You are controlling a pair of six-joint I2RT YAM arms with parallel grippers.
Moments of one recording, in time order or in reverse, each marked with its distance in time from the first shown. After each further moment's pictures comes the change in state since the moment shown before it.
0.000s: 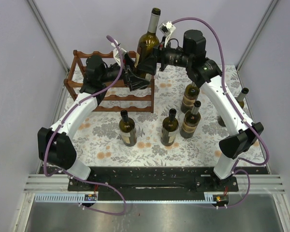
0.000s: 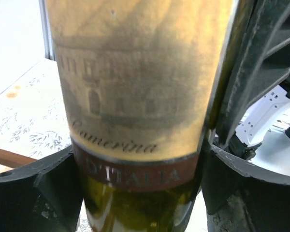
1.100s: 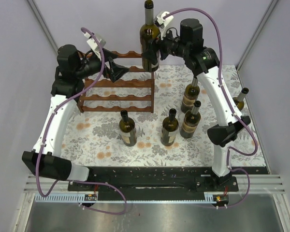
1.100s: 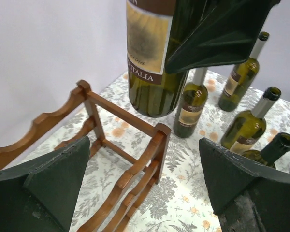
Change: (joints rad) left arm 0.166 -0.135 0.190 -0.564 -0.224 0.428; right arm -0.005 0.202 0.412 -0.293 0.237 -0.362
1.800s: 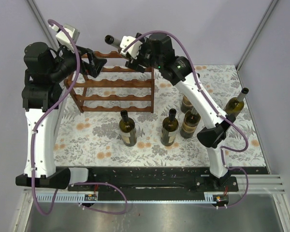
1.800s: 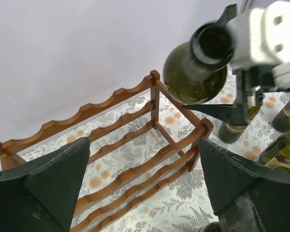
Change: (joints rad) left arm 0.104 -0.111 0.297 -0.408 -0.310 0.032; right arm 0.199 0.107 0.076 -0.039 0.378 -0.602
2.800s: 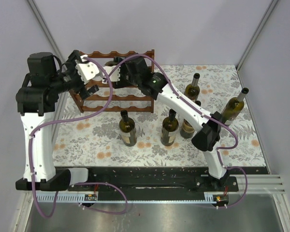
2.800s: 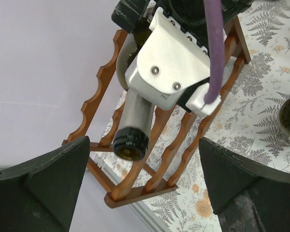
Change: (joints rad) left arm 0.025 -0.045 0.047 -0.486 0.072 0.904; right arm 0.165 0.045 -0.243 0.200 0.226 -0.338
